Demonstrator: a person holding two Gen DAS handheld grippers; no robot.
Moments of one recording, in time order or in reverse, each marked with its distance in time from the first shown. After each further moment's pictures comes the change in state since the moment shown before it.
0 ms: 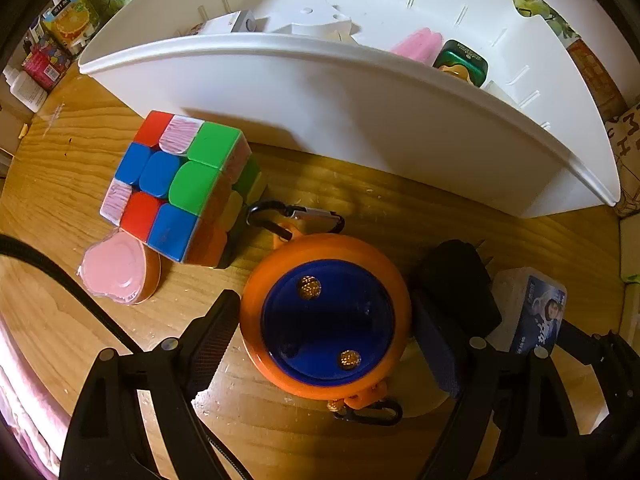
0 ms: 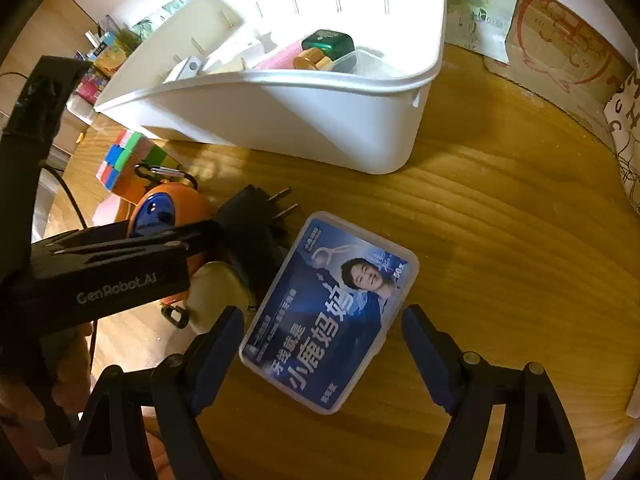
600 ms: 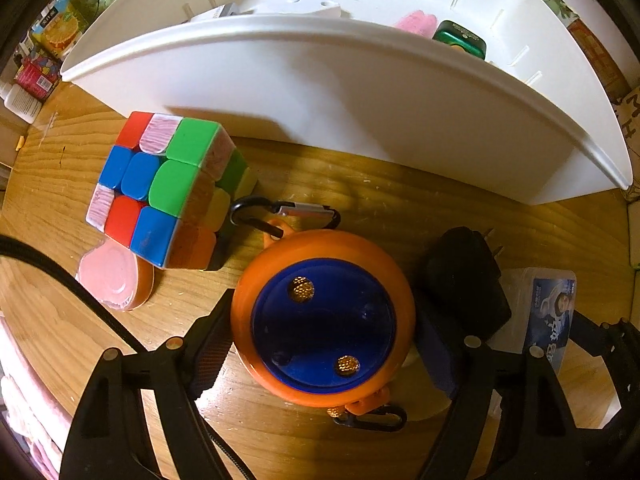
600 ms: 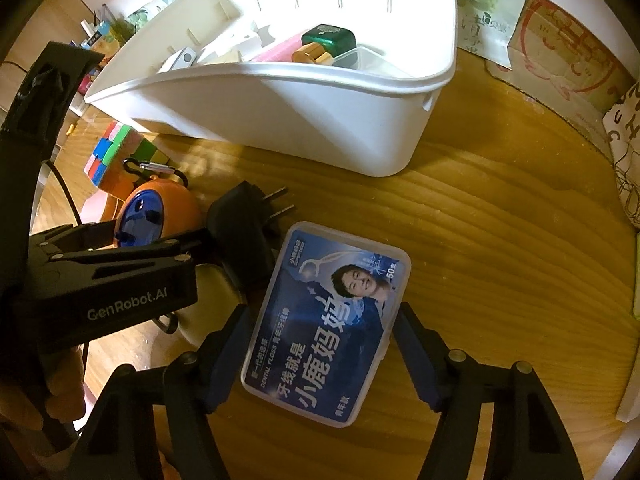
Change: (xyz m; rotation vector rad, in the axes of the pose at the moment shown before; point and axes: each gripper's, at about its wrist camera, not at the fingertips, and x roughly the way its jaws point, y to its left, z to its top) left arm 0.026 -0.016 0.007 0.039 0.022 0.028; right arm 0.016 0.013 0.012 -0.020 0.009 -0.047
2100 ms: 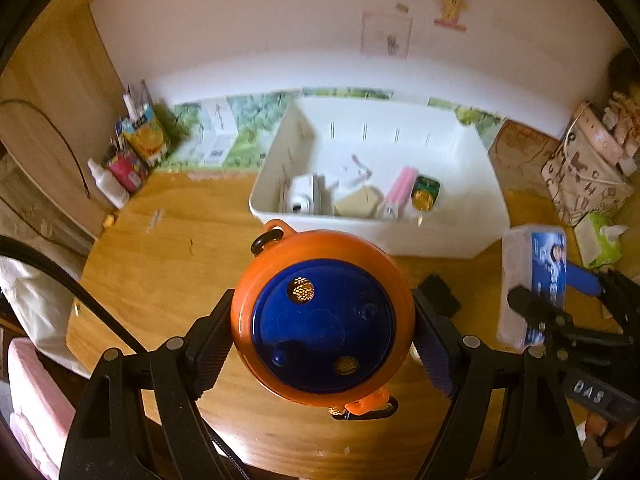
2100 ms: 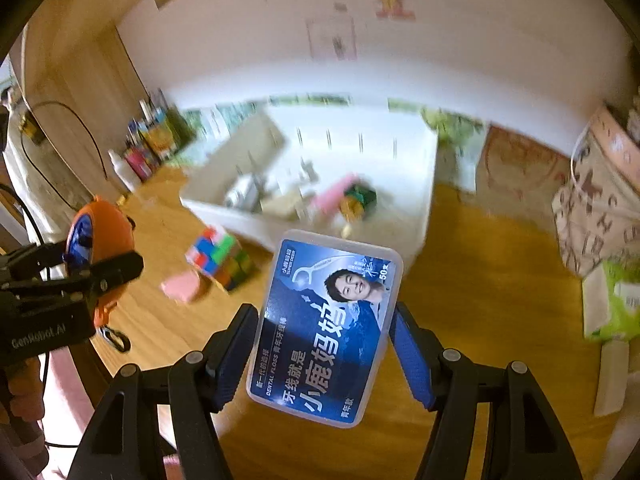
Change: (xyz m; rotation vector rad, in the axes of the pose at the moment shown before) left arm -0.184 0.060 -0.050 0.079 -0.375 0.045; right arm -0.134 0.038 -0.020 -0.010 -0.392 0.020
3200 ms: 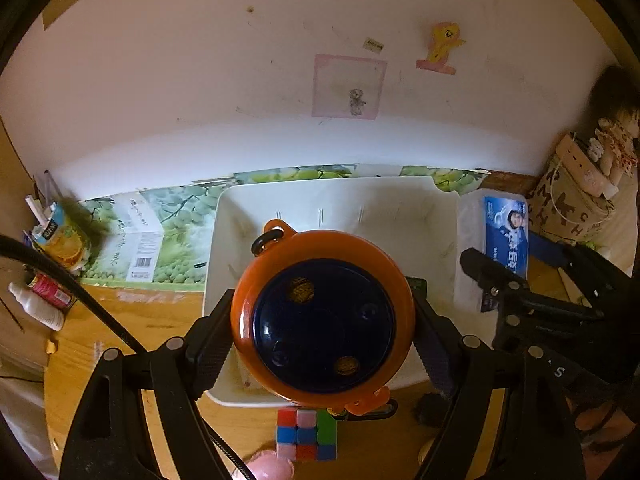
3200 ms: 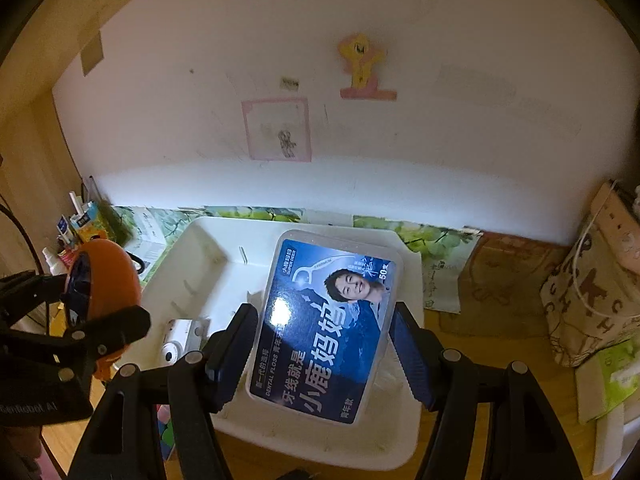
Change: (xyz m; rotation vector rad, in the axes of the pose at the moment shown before) left arm 0.065 0.005 0.121 0.168 -0.116 -0.219; right arm 0.071 -0.016 0.114 0.088 -0.219 -0.181
